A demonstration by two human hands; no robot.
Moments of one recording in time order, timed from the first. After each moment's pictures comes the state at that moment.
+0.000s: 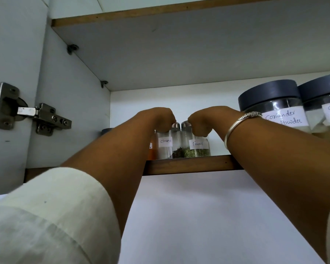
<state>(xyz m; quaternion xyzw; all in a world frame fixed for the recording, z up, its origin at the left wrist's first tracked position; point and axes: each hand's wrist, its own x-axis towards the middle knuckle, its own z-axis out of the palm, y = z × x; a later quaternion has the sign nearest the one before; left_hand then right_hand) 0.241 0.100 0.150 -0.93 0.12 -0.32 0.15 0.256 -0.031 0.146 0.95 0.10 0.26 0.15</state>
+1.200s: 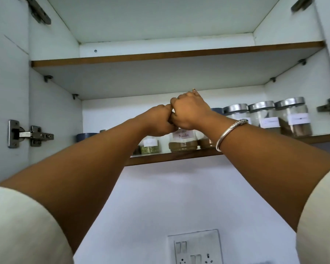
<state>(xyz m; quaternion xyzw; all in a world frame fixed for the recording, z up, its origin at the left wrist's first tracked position) 0.076 -0.022 0.123 -0.89 0.29 -0.35 -0.04 0.079 -0.146 0.126 0.85 0.13 0.50 0.07</state>
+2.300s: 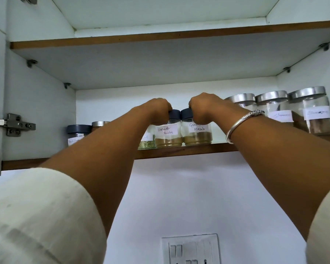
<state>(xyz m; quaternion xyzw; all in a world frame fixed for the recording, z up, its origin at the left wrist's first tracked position) 0.134 -0.053 0.136 -0.92 0.16 -0.34 0.09 0.131 -0.201 0.130 0.92 0.07 0.37 0.08</state>
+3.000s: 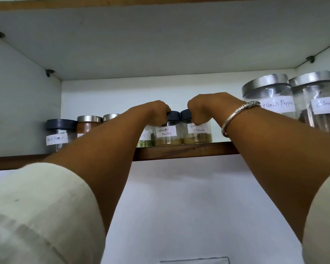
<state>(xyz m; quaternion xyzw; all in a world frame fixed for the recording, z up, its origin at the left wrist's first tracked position) 0.239 -0.040 0.136 -0.93 0.18 -0.32 0.07 0.240 -0.194 0.142 0.92 0.07 0.34 0.20</state>
